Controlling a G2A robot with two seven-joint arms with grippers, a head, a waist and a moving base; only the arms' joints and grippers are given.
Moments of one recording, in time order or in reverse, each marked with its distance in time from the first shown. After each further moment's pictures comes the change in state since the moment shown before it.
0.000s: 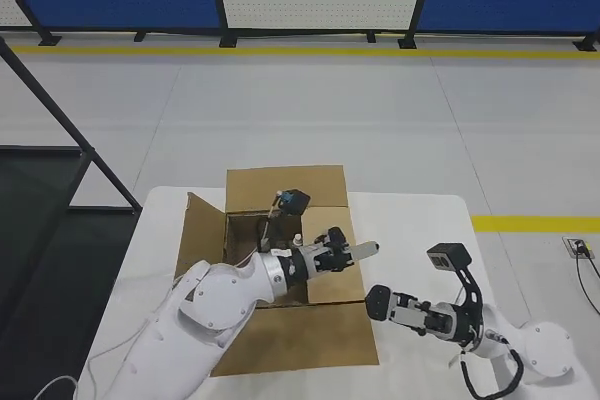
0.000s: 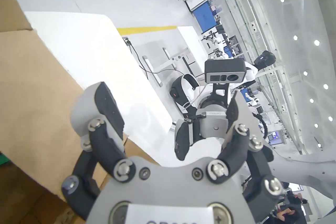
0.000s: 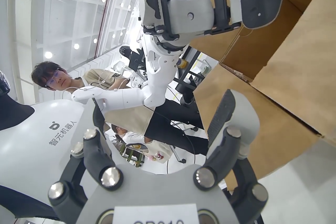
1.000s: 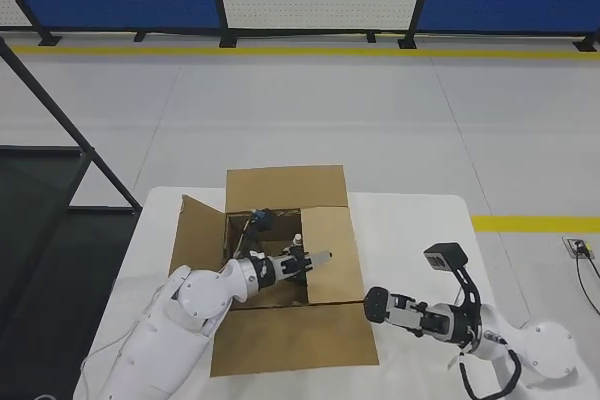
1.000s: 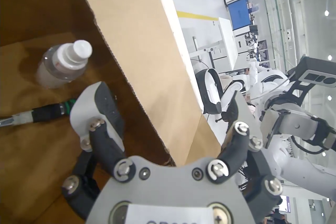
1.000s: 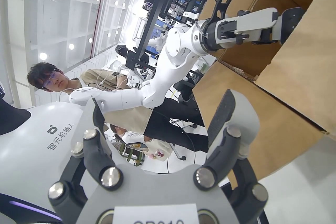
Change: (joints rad) left arm 0.045 0.015 -0.074 0.254 0.050 -0.041 -0.114; right arm -0.004 0.032 -0.026 -0.040 -0.014 0.038 -0.041
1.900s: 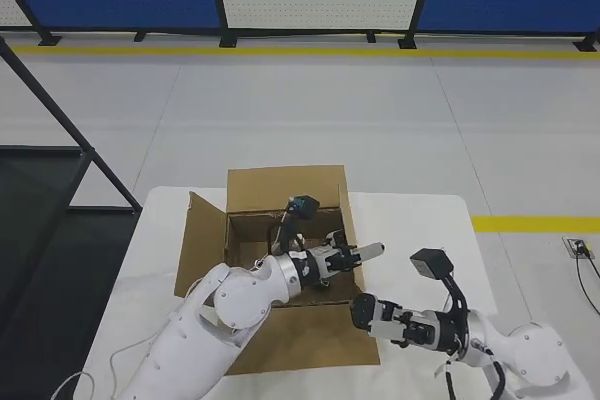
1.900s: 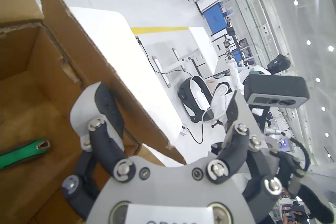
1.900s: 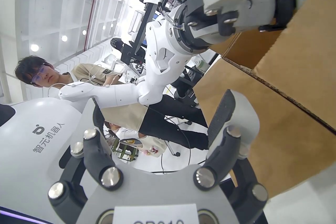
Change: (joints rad) left arm -0.070 -0.071 0.138 -0.143 0.012 0.062 0.178; right arm -0.009 0.018 -0.067 -0.077 -0.081 -0.001 -0.076
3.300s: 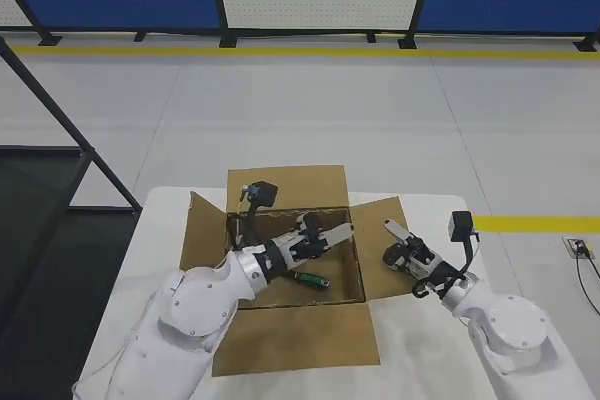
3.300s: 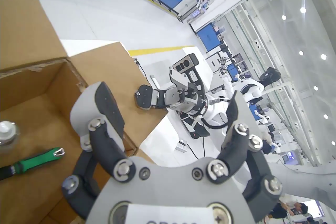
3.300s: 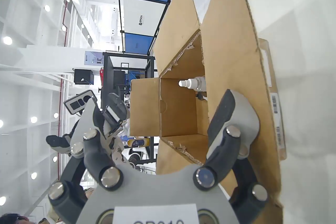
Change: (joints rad) left arm 0.193 0.018 -0.316 -0.226 0.069 -0.026 -0.087; right arm 0.119 -0.012 -0.035 0.159 -0.118 0.469 -0.586
